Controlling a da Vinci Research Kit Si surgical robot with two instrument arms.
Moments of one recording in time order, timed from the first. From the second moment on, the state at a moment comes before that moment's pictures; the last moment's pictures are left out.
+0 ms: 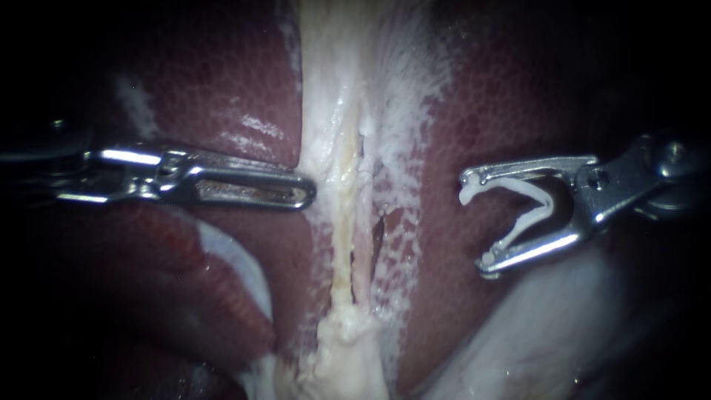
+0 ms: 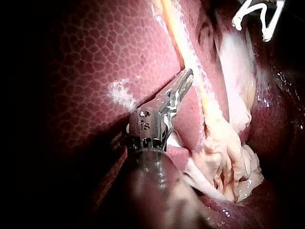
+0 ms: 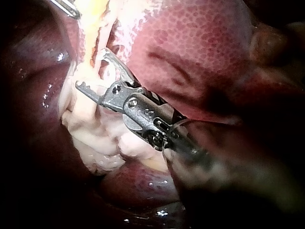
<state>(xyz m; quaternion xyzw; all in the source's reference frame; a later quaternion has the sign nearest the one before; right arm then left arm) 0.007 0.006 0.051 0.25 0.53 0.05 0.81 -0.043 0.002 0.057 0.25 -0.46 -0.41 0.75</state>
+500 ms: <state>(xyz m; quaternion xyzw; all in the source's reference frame) 0.011 0.003 0.054 0.29 0.52 0.08 0.80 -0.040 0.003 0.052 0.26 -0.46 -0.41 0.74</state>
